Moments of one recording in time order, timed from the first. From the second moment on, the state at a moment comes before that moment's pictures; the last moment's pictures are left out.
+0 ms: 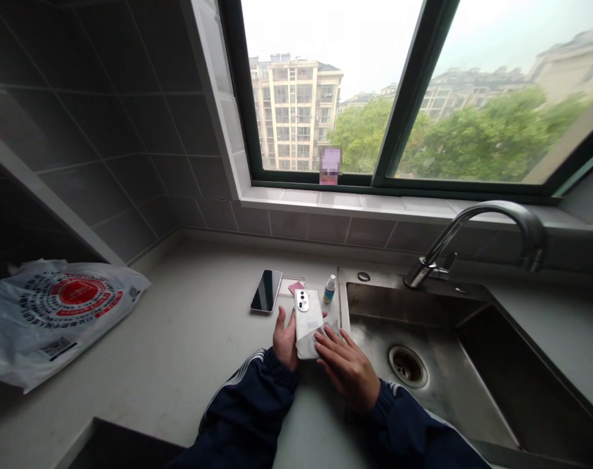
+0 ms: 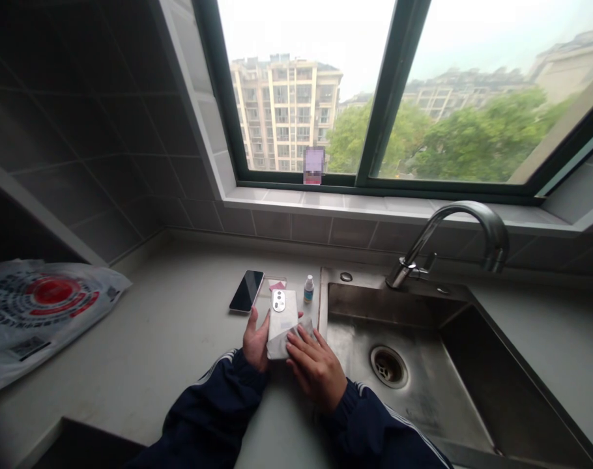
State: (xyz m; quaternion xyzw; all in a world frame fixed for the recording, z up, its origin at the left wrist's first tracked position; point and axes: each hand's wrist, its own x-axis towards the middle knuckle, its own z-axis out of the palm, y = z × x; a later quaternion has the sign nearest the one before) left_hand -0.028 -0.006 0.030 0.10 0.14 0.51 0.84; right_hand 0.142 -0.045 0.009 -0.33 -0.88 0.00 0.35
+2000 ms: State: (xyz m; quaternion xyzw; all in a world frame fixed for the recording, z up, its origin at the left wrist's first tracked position) left_hand -0.023 -0.026 0.027 0.29 0.17 0.36 0.87; right_hand 0.160 -0.031 0.013 -0.50 -0.77 0.06 0.40
